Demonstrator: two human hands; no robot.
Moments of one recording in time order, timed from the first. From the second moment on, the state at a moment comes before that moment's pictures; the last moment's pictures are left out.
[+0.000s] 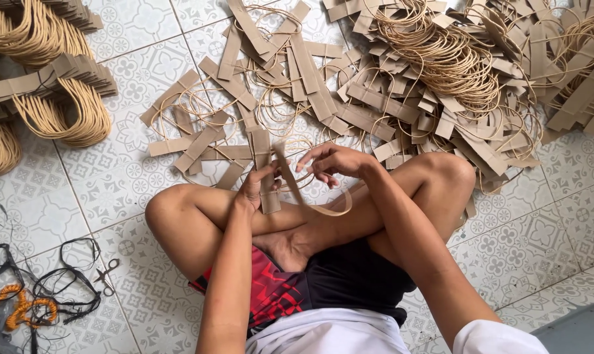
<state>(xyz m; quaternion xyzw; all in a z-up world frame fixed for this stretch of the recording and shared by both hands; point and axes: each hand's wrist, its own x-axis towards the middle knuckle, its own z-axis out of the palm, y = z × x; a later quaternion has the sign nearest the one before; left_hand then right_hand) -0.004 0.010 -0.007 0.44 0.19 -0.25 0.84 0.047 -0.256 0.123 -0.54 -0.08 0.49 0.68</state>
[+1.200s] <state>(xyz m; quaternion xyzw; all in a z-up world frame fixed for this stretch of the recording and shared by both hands) -0.015 -0.001 0.095 0.45 0.19 -0.17 0.86 0.030 -0.248 0.149 -0.71 -0.05 0.26 0.65</state>
